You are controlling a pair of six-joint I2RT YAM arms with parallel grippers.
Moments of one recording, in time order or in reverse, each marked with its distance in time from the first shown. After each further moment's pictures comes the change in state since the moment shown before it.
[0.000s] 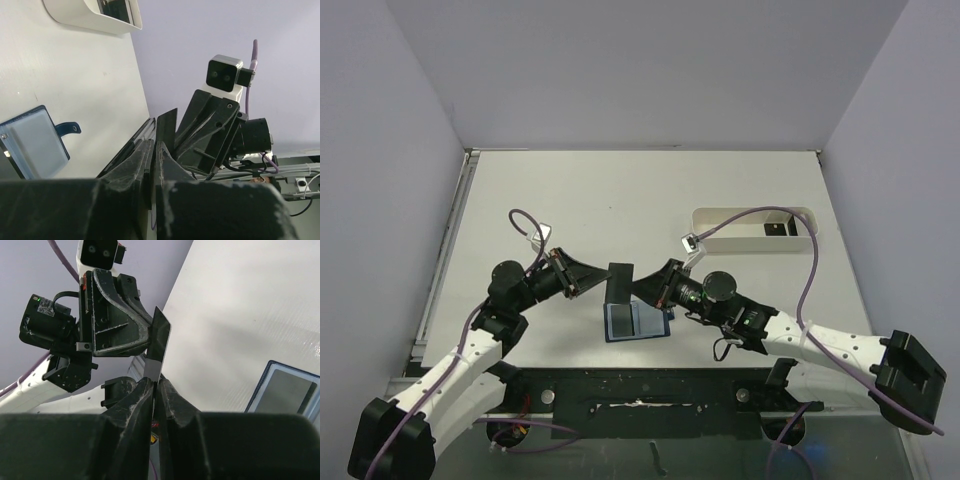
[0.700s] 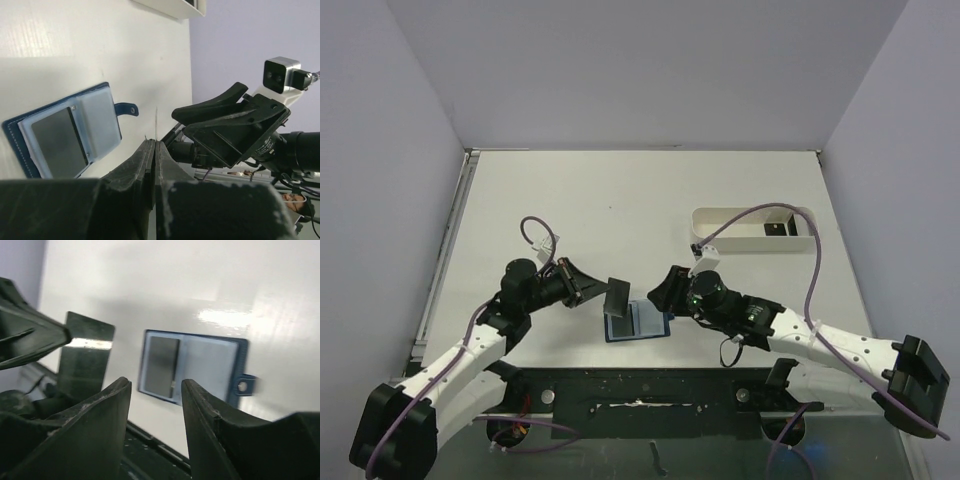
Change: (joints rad) left arm -0.003 0.054 -0.007 -0.187 -0.043 0.153; right arm 0.001 -0.063 0.058 -0.505 0.227 -0.089
